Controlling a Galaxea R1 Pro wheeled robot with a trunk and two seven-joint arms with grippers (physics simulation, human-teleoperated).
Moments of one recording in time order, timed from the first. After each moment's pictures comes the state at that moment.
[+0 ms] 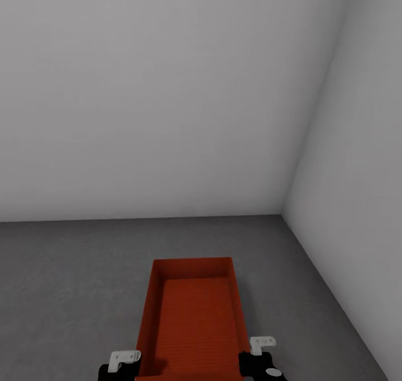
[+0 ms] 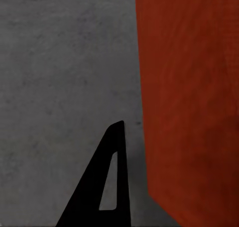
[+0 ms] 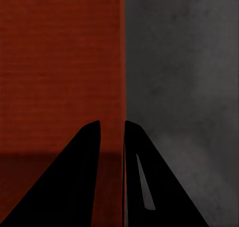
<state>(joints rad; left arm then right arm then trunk) -0.33 0.02 0.02 -0.26 0.00 -0.39 -0.02 -0.48 0.11 0.02 -0.16 0.01 -0.11 -0.05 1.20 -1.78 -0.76</state>
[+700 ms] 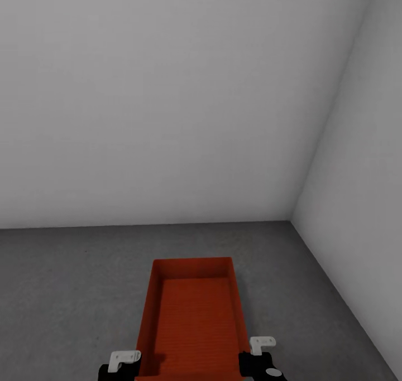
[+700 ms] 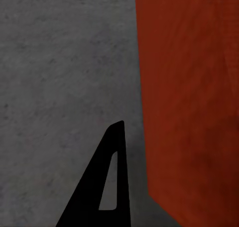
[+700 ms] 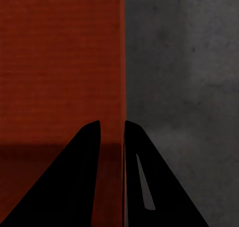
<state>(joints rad) -0.33 0.02 0.02 -0.26 0.00 -0.39 -0.02 -0.48 0.11 0.02 -0.16 0.01 -0.11 -0.05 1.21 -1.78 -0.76</state>
